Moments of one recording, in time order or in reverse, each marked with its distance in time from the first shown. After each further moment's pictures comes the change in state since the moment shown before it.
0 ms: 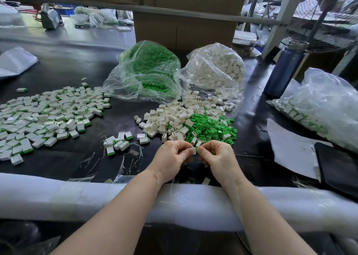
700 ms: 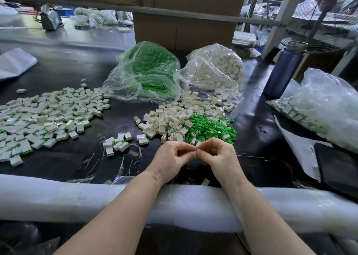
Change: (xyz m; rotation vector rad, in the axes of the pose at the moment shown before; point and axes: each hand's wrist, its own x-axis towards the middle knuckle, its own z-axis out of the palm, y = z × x) left_hand -0.002 0.004 -0.001 -0.011 -0.014 0.051; right_hand -0.002 -0.003 -0.005 0.045 -0.020 -0.066
